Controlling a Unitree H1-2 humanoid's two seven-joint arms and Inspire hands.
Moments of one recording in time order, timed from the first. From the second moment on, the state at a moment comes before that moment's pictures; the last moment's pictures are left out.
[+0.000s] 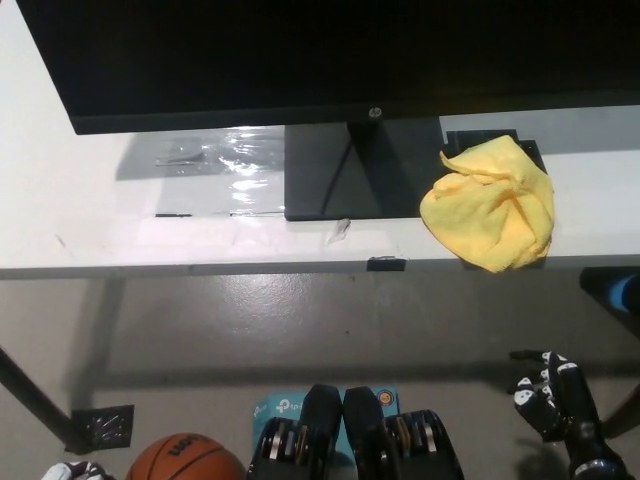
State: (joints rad) left_arm 0.10 0.40 0.03 0.26 0.18 0.05 -0.18; right_arm -0.08 0.08 -0.24 0.10 -0.49 0.19 0.13
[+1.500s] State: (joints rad) left_arm 0.08 0.40 0.05 0.26 0.17 0.04 -0.18; right_arm -0.10 -0.07 -0.06 0.18 -0.31 0.05 0.01
